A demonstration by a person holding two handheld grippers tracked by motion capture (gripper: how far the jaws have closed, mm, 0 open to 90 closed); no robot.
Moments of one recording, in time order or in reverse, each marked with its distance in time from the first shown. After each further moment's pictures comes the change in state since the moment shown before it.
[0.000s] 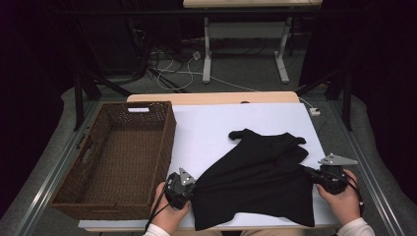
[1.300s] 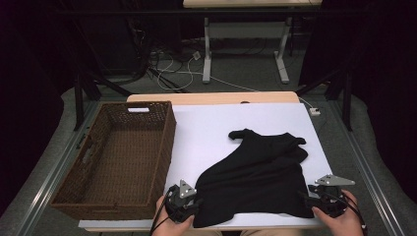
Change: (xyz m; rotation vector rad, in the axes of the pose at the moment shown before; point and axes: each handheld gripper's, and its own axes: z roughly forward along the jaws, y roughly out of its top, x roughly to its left) left arm -0.023 -0.026 0.002 -0.019 -0.120 -0.008; right arm 0.038 -0.040 -0.021 0.086 0.006 0.036
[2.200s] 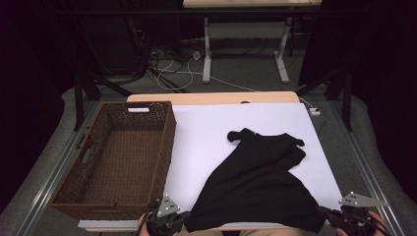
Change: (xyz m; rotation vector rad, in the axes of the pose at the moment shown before) left arm -0.007 -0.037 -0.055 -0.045 -0.086 -0.076; right arm -0.003 -0.034 -0.064 0.004 0.117 0.029
